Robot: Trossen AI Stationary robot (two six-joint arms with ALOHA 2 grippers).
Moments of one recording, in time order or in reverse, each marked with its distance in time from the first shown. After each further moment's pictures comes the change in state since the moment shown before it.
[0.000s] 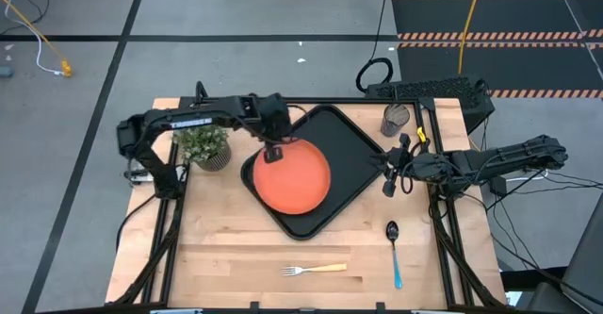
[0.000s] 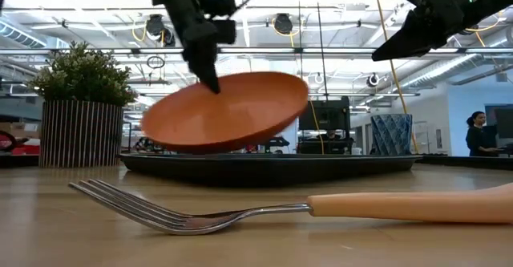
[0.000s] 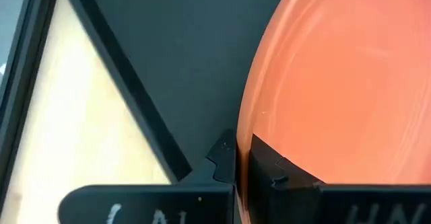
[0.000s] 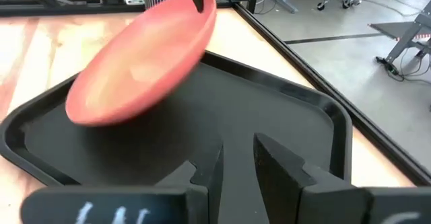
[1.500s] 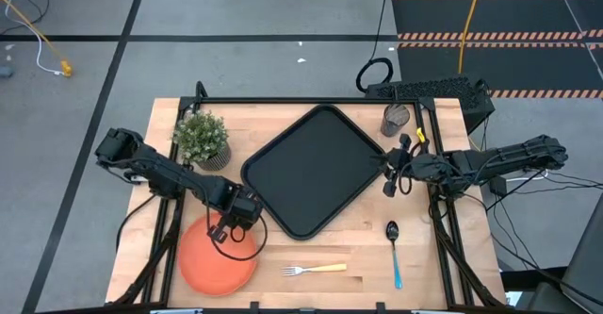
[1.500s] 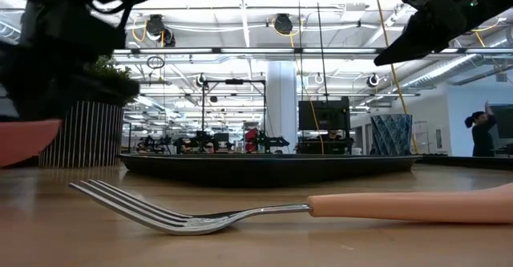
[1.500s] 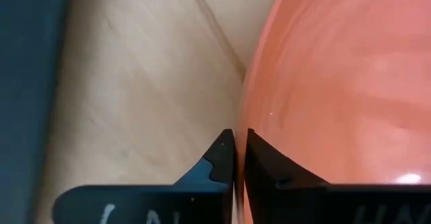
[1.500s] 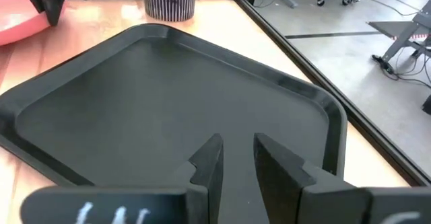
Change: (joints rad) left arm -0.685 -0.146 -0.498 0.008 0.050 0.035; right arm 0.000 0.000 0.000 -0.036 0.001 -0.026
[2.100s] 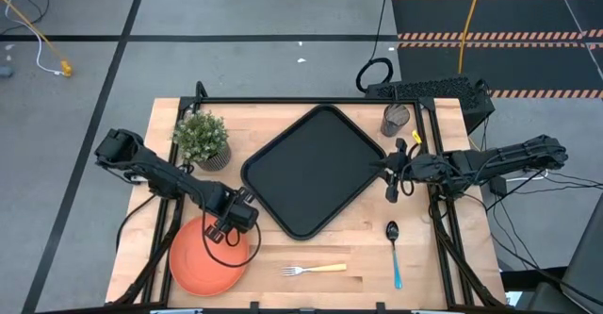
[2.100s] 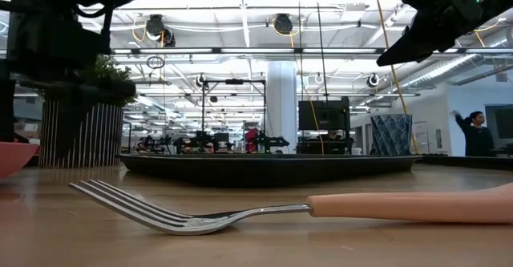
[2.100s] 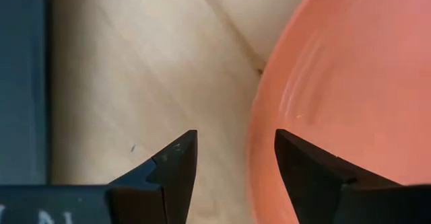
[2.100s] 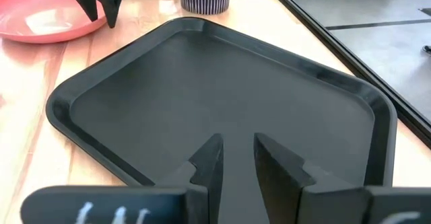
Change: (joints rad) left arm -0.055 0.001 -0.064 0.045 -0.076 0.032; right arm 0.000 0.000 0.000 -0.010 -0.132 0.036
